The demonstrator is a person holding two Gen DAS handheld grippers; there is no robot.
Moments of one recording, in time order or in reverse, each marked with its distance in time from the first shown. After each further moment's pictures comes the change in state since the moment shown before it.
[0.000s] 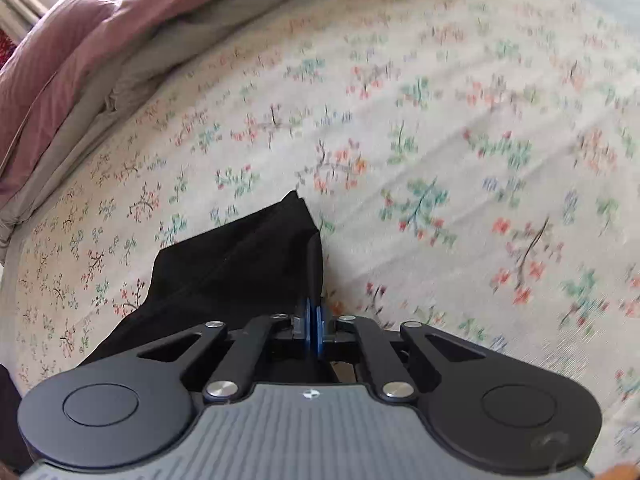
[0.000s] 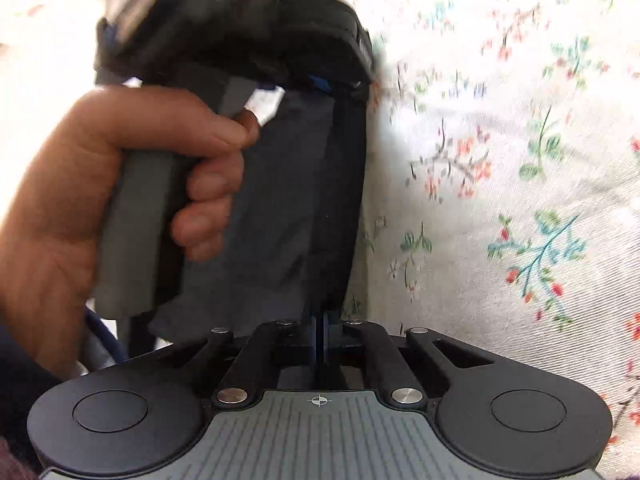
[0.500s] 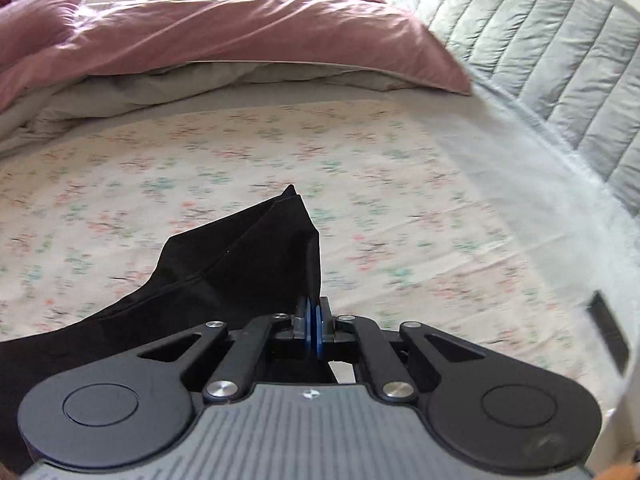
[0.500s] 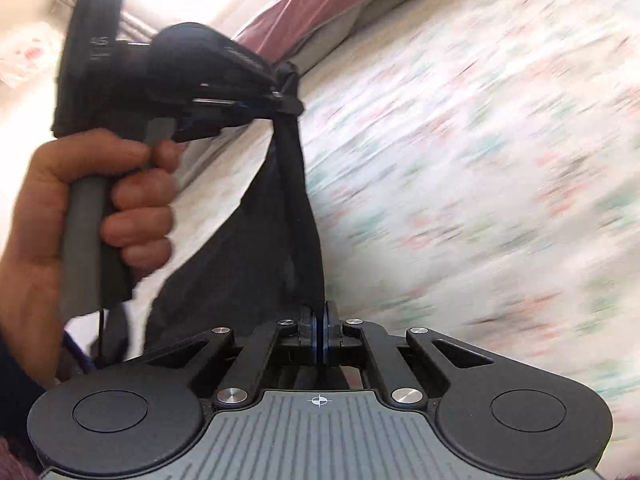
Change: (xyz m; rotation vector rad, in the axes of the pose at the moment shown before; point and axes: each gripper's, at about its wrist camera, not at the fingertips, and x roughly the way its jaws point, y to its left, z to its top) left arm -0.104 -0.077 0.059 -0.274 -0.224 -0.419; right arm -0.162 -0.054 -0.011 -0.045 -0.298 -0.208
